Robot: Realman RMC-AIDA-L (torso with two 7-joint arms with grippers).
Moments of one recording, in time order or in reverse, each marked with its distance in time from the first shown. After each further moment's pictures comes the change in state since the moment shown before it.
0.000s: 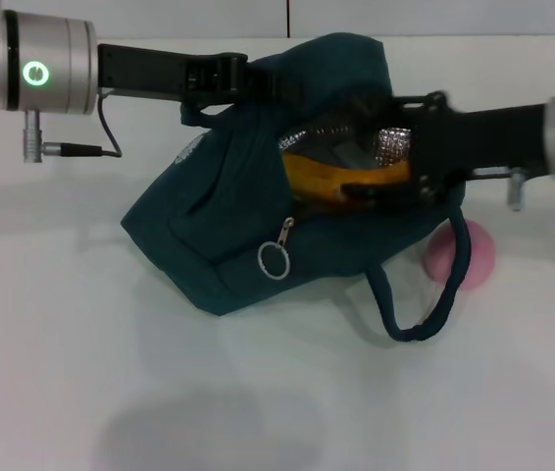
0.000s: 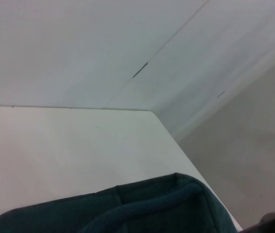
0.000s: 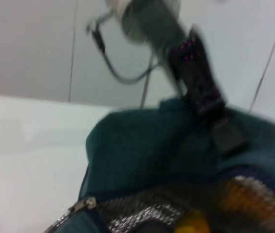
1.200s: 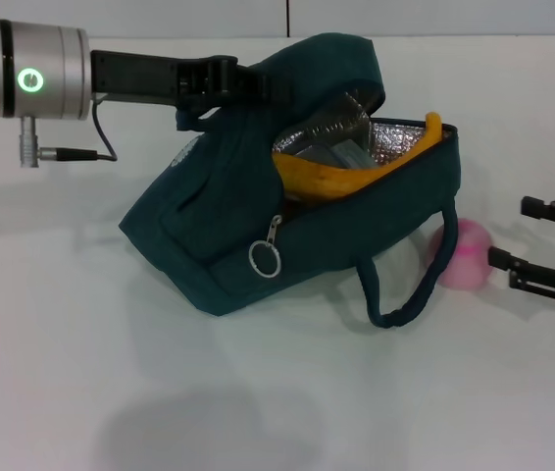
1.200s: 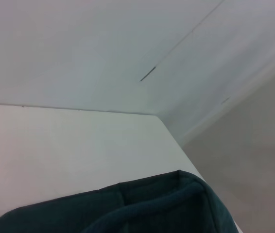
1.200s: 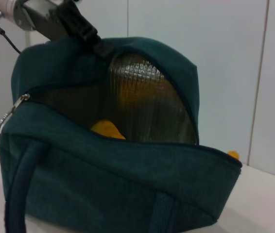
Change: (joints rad) left arm -0.007 0.009 -0.031 -0.065 -0.001 -0.010 0.034; right arm -0.240 -0.008 0.429 0.482 0.132 -0.130 -0.500
